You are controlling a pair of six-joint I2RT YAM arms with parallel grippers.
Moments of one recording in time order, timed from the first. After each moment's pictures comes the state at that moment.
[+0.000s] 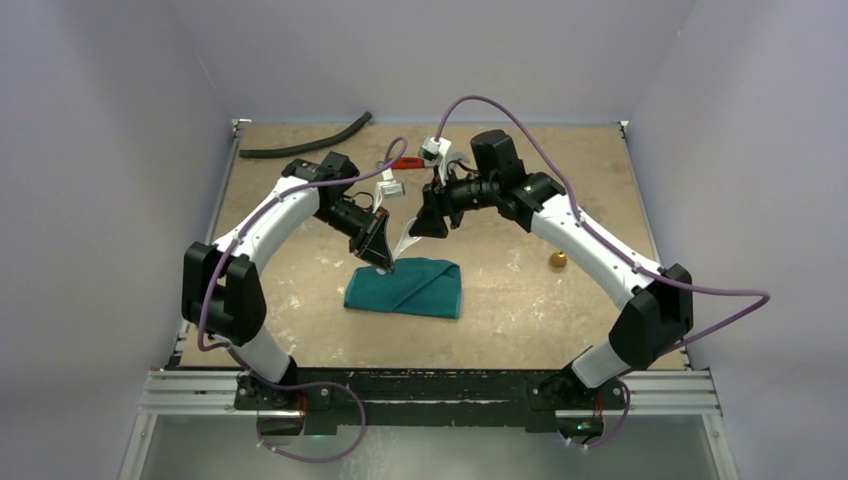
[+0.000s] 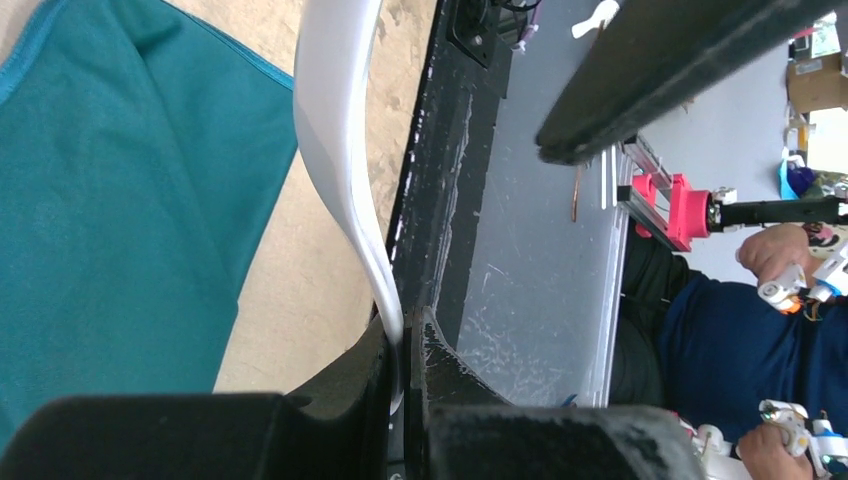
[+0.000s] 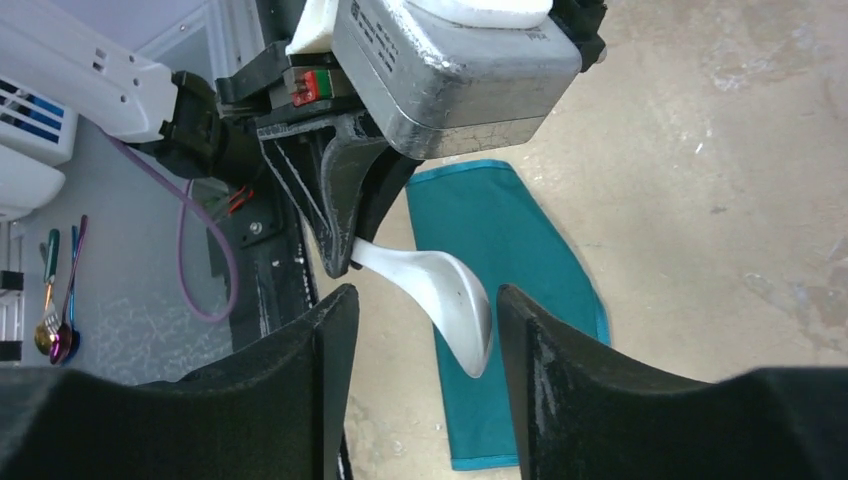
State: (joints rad) left arm -0.35 1.65 1.39 -1.23 1.09 0.52; right arm 0.59 1.54 1.42 -0.48 -0.78 -0.02
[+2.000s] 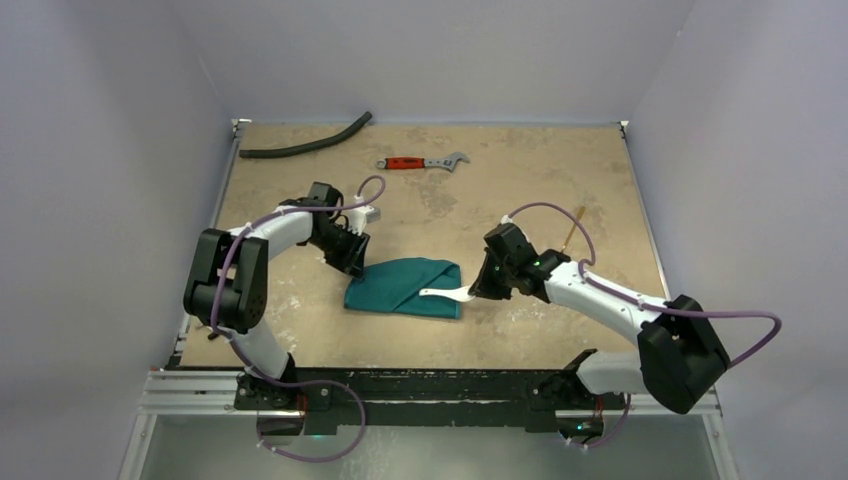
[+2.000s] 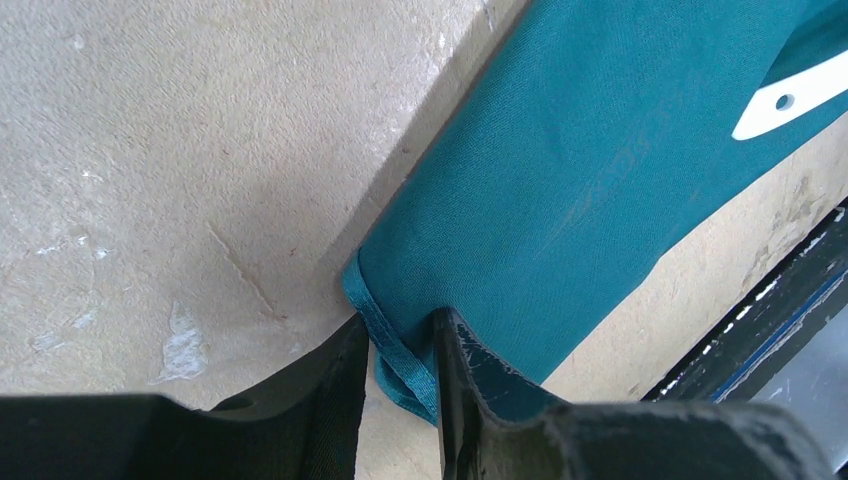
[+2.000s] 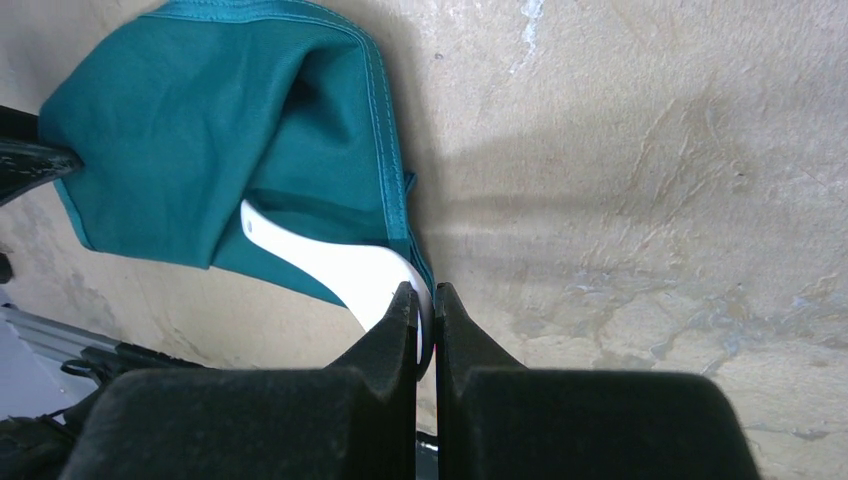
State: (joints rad) left arm -0.22 1.71 1.00 -0.65 0.52 0.30; right arm 0.65 1.29 0.72 -0.46 -0.04 0.93
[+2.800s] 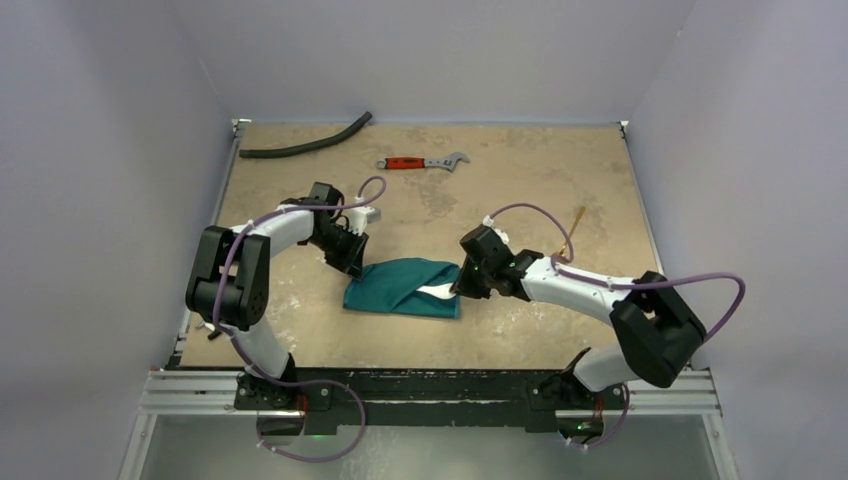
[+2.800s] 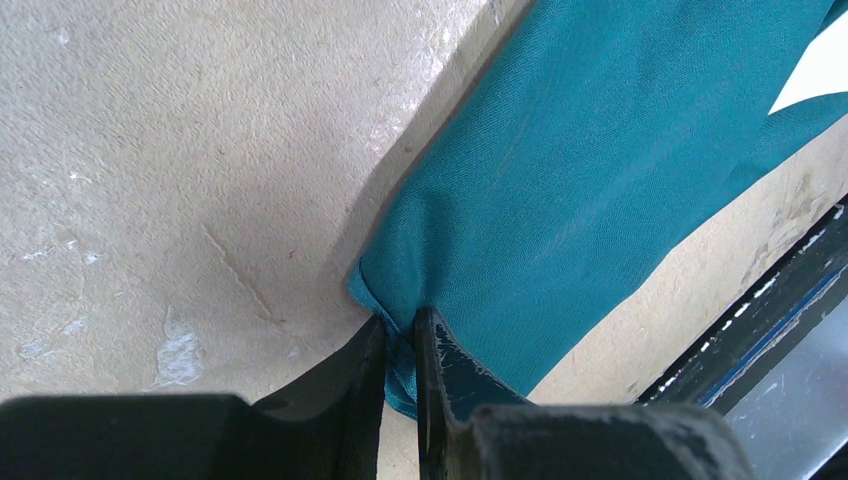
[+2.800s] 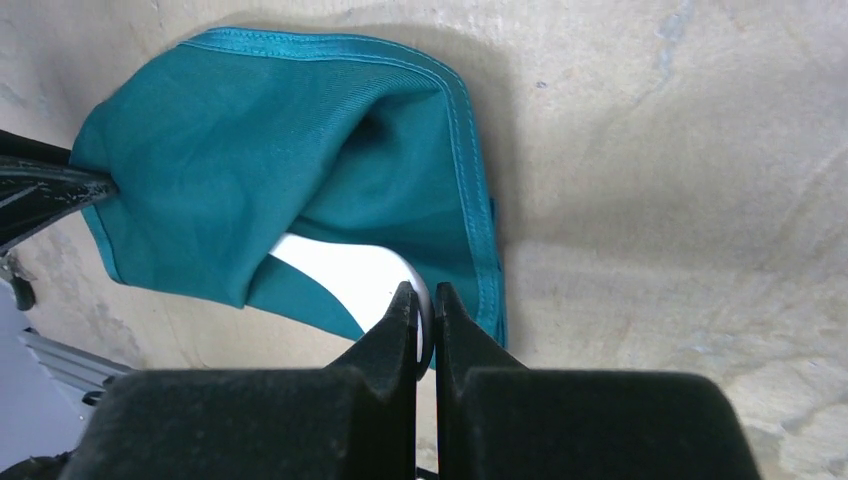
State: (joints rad) left arm -0.22 1.74 1.01 -0.66 0.52 0.30; right arm 0.76 1.43 0.76 -0.33 0.03 1.04
